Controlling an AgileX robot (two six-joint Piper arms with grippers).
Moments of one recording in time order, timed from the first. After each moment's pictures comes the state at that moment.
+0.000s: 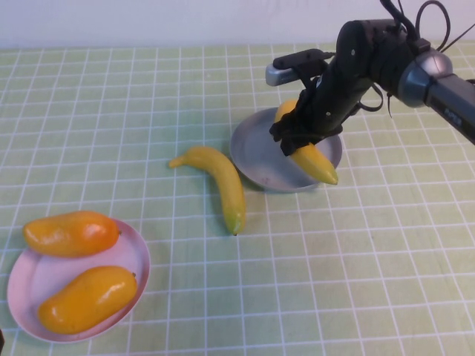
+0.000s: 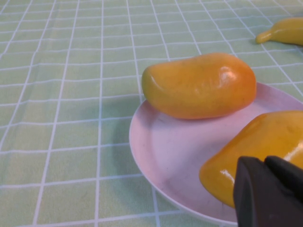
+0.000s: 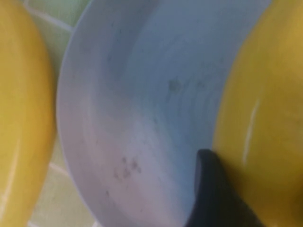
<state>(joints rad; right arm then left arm) 0.41 2.34 -2.15 0.18 1.08 -0.15 -0.07 -0.01 0.03 -0.08 0.38 0.09</state>
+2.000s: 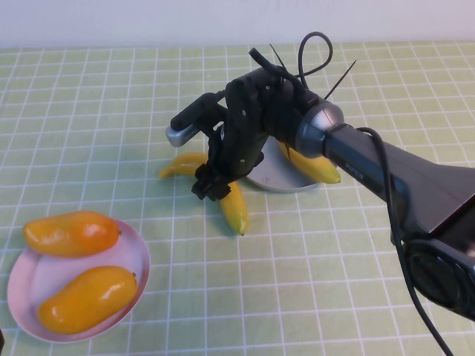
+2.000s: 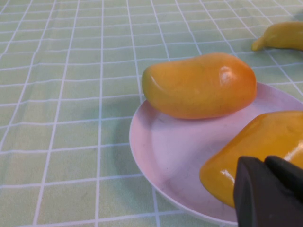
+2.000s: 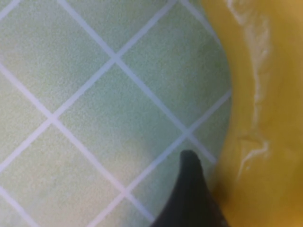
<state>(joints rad) 0.69 2.44 -2.29 0.01 1.09 -0.18 -0.07 -0.01 0.03 -0.08 0.38 0.09</state>
